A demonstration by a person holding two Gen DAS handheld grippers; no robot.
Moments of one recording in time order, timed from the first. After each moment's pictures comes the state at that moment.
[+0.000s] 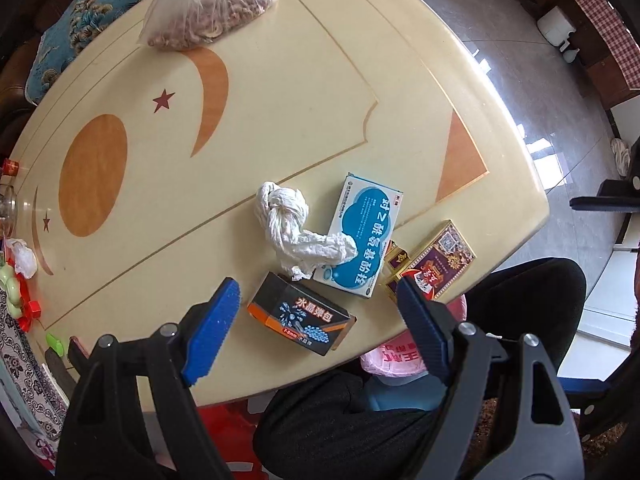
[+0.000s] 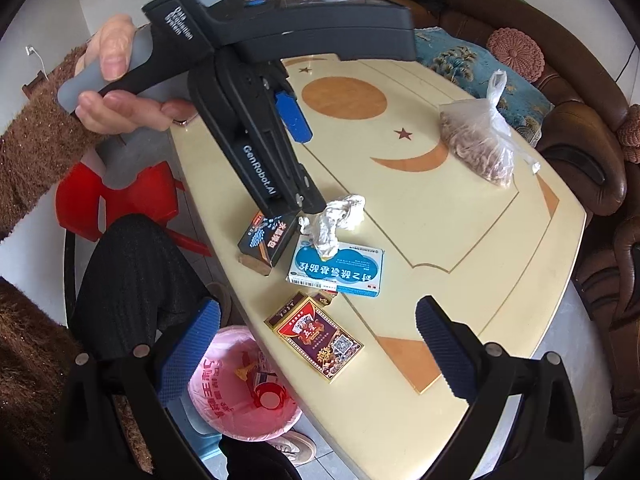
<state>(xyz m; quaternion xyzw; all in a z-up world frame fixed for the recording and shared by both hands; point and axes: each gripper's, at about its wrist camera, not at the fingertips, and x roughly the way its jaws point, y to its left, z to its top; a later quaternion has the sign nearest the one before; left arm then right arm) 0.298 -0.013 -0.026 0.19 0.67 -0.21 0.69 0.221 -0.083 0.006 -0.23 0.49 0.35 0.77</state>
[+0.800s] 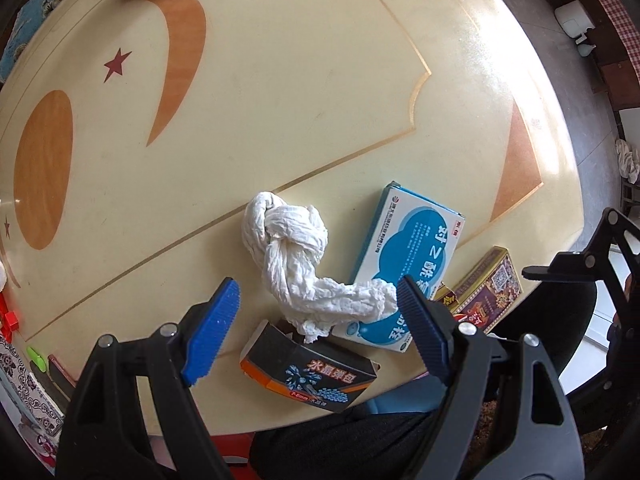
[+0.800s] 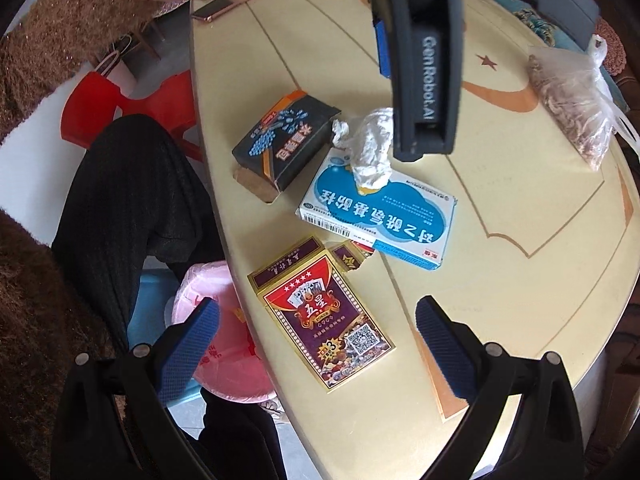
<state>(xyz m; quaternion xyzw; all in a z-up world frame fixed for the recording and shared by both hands) 0.351 -0.019 -0.115 0.18 0.73 -0.20 0.63 0.243 -0.055 -0.109 -0.31 0.56 0.41 0.65</state>
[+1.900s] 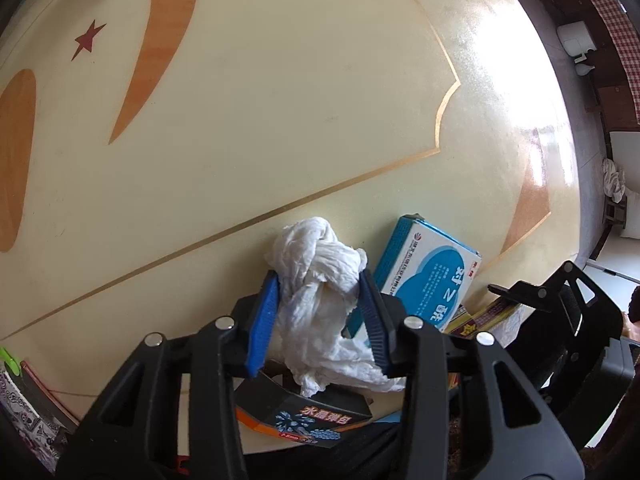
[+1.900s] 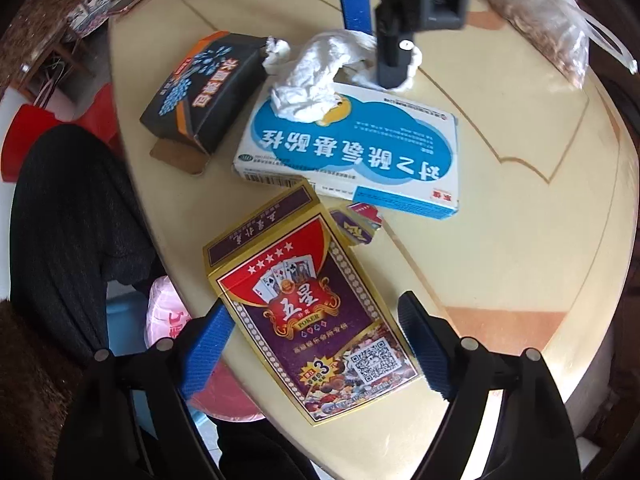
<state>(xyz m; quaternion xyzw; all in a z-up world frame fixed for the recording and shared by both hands) 0.397 -0.024 -0.152 0.13 0.75 -0.21 0.62 0.241 -0.063 -0.162 -0.25 0.61 0.28 0.69</state>
